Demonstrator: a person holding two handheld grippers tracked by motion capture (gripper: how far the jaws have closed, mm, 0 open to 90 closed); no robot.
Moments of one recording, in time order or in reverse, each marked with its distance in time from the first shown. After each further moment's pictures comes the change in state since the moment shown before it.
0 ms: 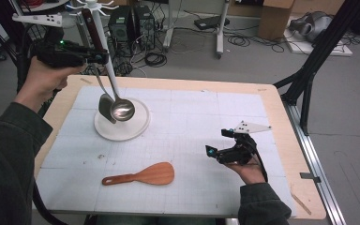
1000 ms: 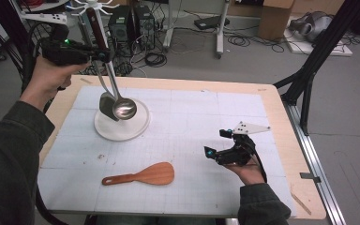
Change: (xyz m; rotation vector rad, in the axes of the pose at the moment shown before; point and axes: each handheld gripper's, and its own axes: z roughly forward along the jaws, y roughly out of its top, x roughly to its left) left arm 0.009 0.000 0.007 0.009 0.021 -0.063; right arm 0.004 0.000 0.001 -0.006 0.022 -0.008
